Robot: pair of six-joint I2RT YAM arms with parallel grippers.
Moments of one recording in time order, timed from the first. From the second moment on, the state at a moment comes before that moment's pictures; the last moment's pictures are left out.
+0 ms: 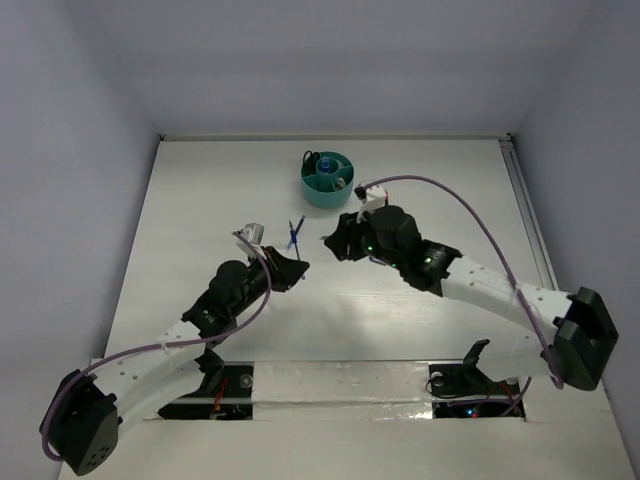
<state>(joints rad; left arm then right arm) -0.67 0.78 0.27 0.35 0.05 -0.77 0.89 1.33 0.95 0.02 0.12 0.48</state>
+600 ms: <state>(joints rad) -0.67 0.69 0.24 0.30 0.11 -0.64 0.58 1.52 0.95 -0.42 -0.11 0.21</state>
